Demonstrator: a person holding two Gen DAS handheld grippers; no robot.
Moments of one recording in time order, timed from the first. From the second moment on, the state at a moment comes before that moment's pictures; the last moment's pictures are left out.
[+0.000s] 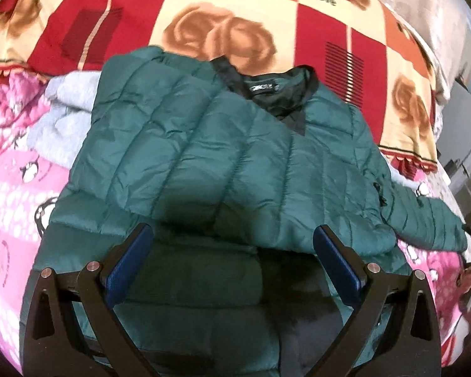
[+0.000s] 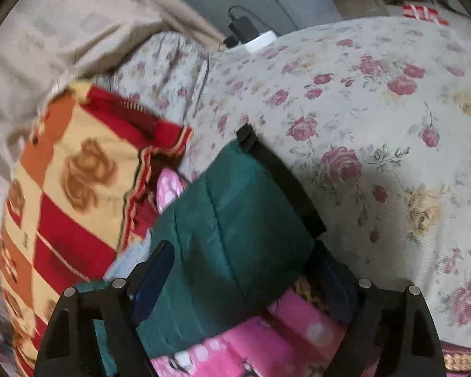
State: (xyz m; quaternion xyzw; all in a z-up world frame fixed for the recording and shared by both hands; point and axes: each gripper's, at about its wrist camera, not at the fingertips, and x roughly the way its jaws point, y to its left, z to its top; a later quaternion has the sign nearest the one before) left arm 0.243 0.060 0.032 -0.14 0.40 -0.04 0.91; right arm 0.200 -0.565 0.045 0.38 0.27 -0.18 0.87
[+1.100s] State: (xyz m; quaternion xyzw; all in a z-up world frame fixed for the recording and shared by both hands) left arm 0.252 0.123 0.007 -0.13 0.44 0.08 0.88; right arm 0.261 -0.114 0.066 0.04 0.31 0.30 0.90
